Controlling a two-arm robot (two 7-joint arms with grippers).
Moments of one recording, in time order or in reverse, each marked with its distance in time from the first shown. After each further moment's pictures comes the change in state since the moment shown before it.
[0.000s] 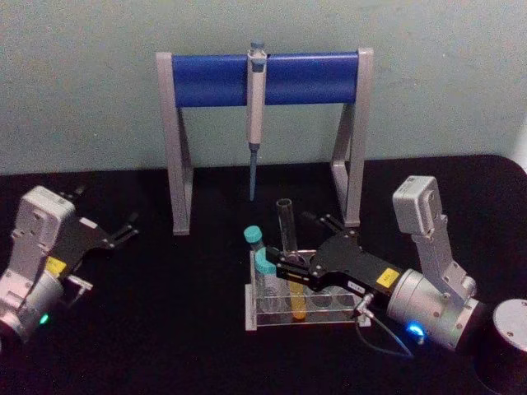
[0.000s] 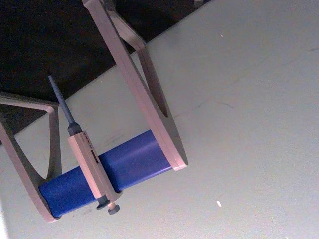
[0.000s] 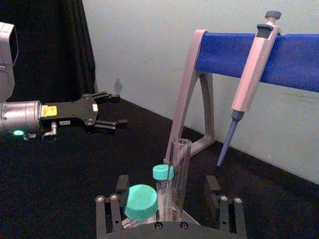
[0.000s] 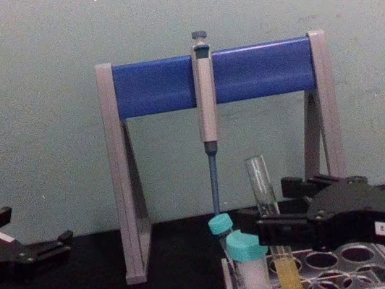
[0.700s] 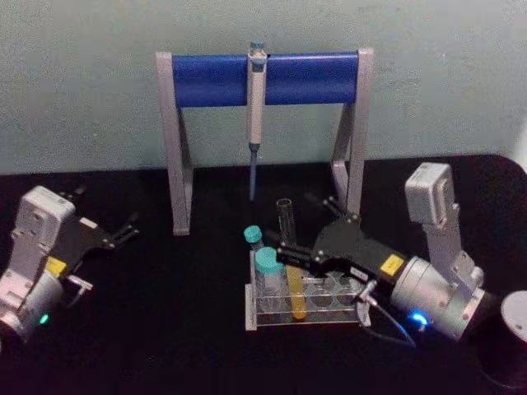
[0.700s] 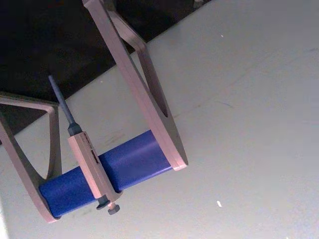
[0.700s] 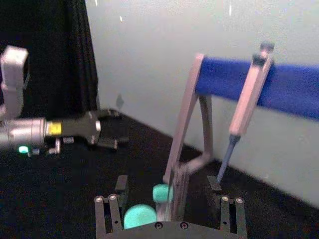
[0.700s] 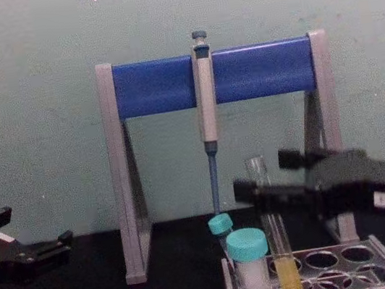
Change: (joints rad) left arm 0.000 0.000 0.000 0.000 0.000 0.000 0.000; right arm 0.002 0.000 0.014 -0.023 0.011 -0.028 0.010
